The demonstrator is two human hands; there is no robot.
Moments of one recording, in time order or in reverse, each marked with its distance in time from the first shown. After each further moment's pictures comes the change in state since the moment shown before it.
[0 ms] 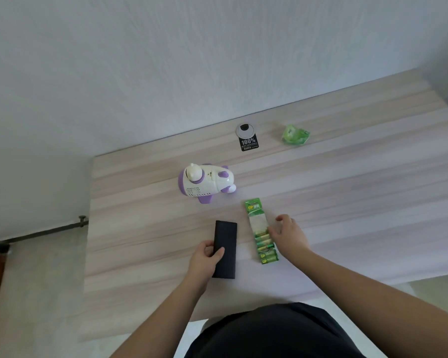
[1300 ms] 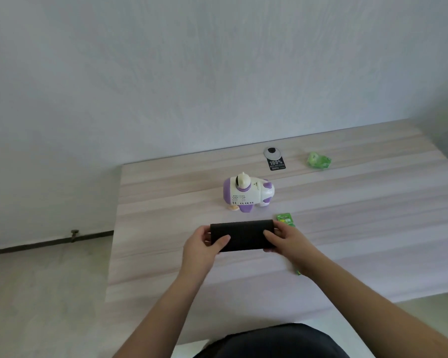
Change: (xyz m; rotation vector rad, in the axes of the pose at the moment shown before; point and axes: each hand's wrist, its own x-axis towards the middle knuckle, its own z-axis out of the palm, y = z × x) left_hand -0.020 0.062 -0.121 0.087 0.061 0.399; right_hand -0.081 -0.129 0.025 0.748 -0.229 -0.127
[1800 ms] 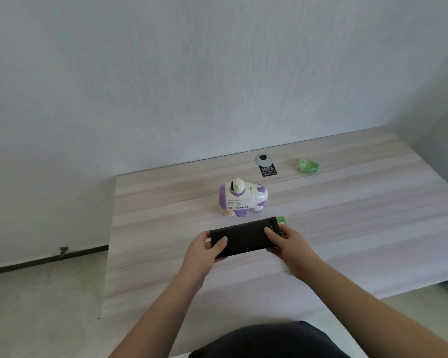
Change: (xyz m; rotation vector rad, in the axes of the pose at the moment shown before) left_hand -0.002 0.006 -0.002 -0.247 -0.216 -0.153; right_hand -0.015 0.000 0.009 0.309 0.170 0.016
